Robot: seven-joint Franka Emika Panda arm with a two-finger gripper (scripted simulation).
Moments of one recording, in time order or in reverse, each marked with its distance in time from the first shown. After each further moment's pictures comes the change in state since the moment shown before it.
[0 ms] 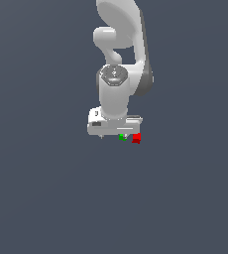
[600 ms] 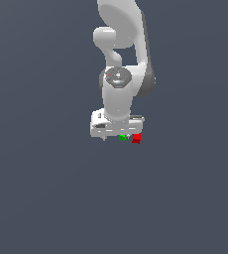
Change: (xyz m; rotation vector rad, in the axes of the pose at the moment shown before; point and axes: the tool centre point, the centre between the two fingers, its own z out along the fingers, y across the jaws) arm 0.001 -0.010 0.005 -0.001 0.002 -0.085
